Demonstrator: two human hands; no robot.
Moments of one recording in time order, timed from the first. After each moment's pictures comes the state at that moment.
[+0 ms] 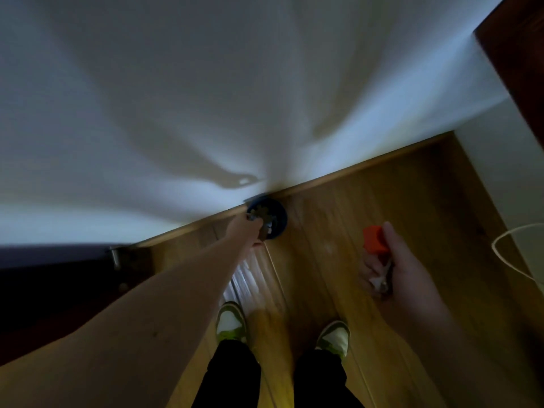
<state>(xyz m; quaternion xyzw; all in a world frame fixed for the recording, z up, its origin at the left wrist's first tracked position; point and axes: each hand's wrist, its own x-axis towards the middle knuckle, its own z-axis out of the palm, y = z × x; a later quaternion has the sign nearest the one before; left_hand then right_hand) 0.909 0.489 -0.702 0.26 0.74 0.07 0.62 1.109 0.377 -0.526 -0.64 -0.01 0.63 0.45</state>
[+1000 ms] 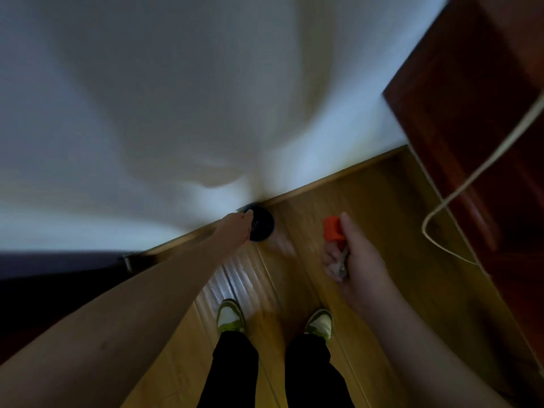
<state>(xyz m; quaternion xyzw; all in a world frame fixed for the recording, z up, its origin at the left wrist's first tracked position) 0.901 0.488 -0.569 0.63 0.64 -0.13 0.42 1.083 0.369 -0.427 -0.60 0.02 0.64 0.48</state>
